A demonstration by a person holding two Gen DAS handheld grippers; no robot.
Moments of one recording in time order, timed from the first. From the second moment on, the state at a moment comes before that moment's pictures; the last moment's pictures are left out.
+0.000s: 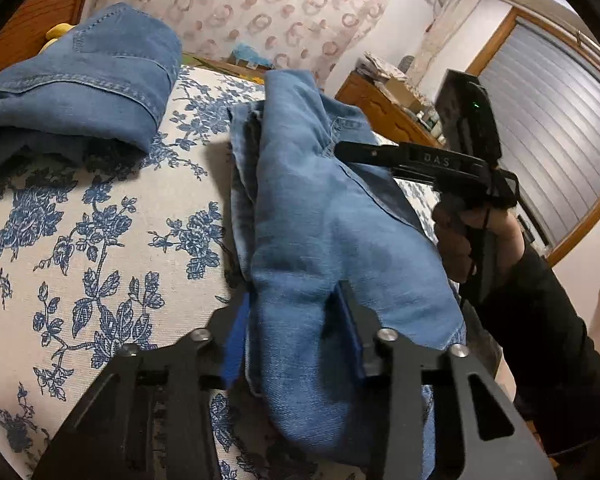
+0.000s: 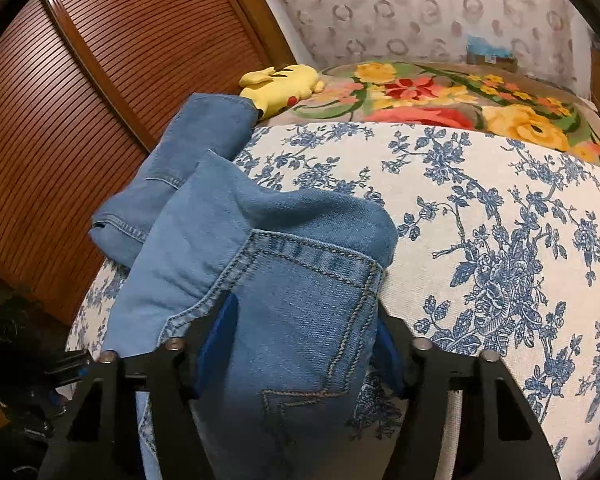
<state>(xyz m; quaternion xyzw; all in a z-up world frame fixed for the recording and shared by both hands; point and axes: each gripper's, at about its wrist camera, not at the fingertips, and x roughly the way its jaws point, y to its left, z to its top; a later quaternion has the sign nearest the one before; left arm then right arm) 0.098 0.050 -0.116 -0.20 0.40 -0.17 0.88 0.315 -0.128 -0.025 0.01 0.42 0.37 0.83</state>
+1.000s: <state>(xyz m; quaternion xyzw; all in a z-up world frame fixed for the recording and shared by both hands) 0.108 0.197 0.009 -0.14 0.27 -0.09 0.95 0.346 0.031 0.095 -0.01 0.23 0.45 0.86</state>
